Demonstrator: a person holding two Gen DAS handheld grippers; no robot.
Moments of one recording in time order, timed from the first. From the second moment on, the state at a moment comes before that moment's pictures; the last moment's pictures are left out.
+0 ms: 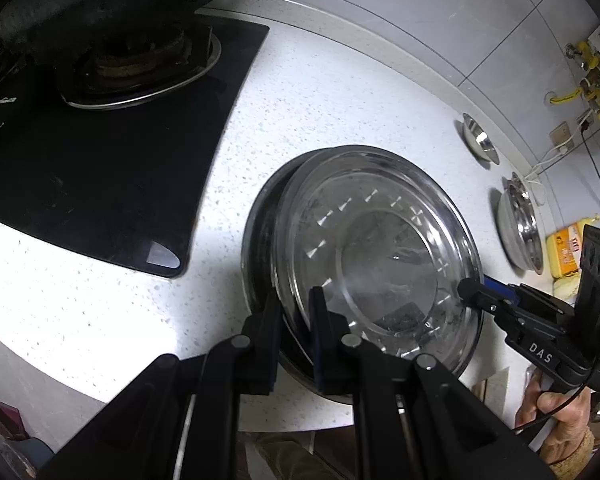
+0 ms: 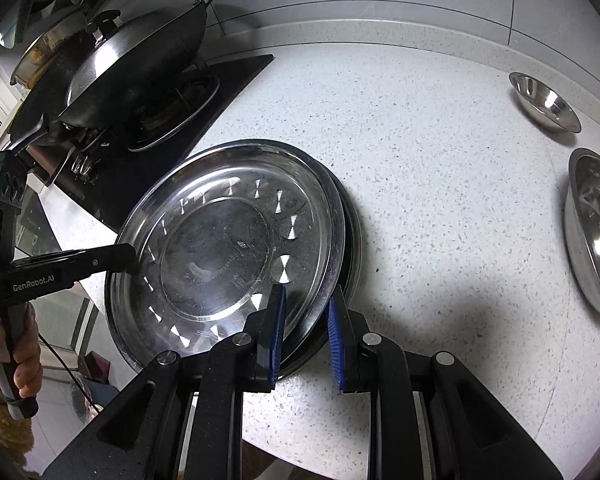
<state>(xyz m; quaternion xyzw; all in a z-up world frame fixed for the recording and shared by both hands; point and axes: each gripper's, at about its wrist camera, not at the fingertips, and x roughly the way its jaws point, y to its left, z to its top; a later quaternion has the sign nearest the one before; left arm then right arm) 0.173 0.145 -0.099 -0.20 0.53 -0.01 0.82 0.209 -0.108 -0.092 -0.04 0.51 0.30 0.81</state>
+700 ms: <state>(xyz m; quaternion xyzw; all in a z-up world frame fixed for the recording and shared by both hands) 0.177 0.151 -0.081 -0.15 0.50 0.06 0.85 0.213 -0.111 -0.095 -0.04 0.51 0.33 0.80</state>
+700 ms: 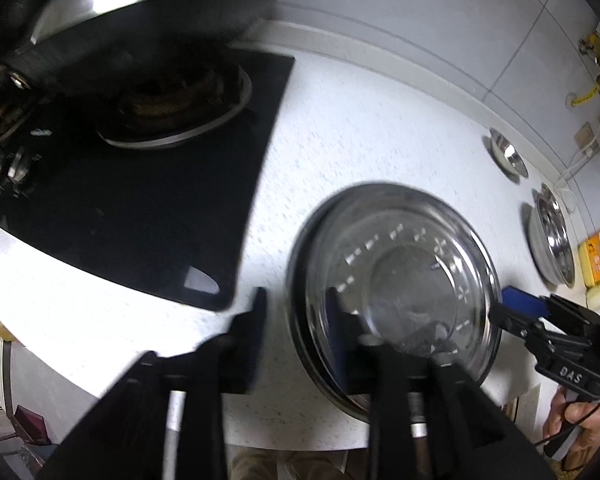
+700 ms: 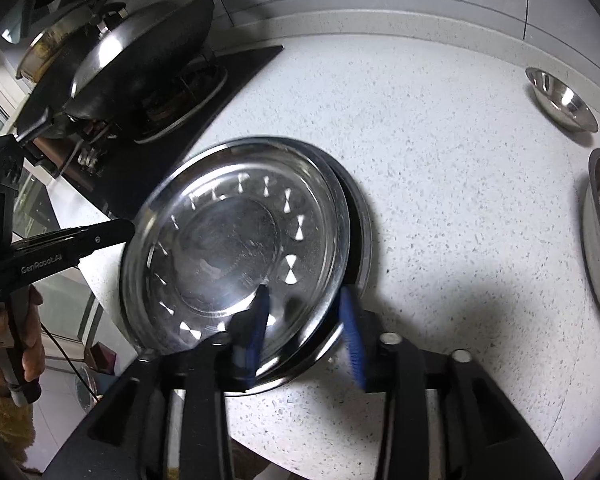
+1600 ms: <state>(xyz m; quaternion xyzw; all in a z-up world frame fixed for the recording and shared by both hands) 0.295 -0.125 -0.062 -0.19 0.50 -0.14 0.83 0.271 -0.391 -0.045 0.03 0.46 0.10 0.88</state>
